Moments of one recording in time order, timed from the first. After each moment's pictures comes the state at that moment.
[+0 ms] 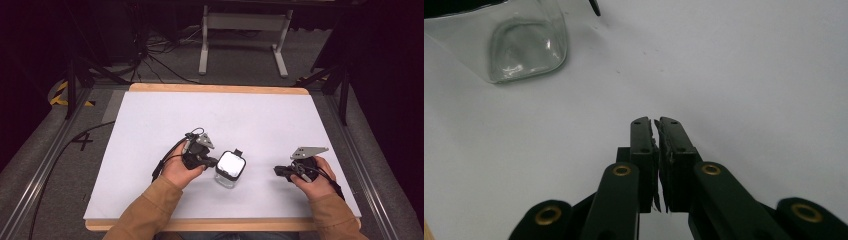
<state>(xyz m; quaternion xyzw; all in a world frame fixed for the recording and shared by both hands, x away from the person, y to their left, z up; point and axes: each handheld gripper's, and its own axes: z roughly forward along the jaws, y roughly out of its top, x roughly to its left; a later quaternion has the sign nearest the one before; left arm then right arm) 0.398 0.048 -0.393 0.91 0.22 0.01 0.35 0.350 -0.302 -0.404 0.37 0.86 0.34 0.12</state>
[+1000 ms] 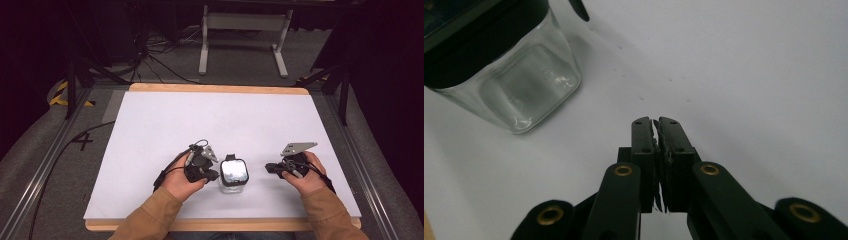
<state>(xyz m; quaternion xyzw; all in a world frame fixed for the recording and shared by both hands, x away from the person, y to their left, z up) 0.370 0.039 -0.399 0.92 0.20 0.00 0.32 0.362 -0.279 -0.402 0.34 0.87 0.34 0.11</state>
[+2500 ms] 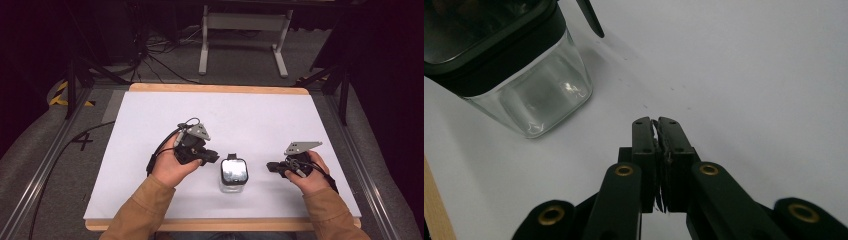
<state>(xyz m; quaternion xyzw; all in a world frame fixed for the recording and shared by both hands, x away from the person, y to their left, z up) 0.388 0.056 -0.336 0.90 0.19 0.00 0.39 0.359 -0.284 -0.393 0.34 0.86 0.36 0.10</state>
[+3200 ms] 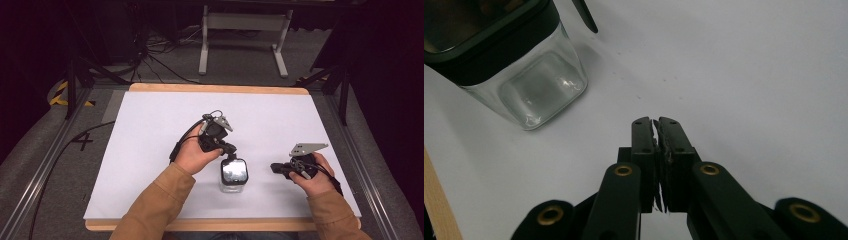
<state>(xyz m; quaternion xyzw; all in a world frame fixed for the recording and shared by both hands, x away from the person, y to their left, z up) 0.424 0.005 -0.346 0.91 0.18 -0.02 0.37 0.354 -0.295 -0.393 0.35 0.86 0.36 0.11</state>
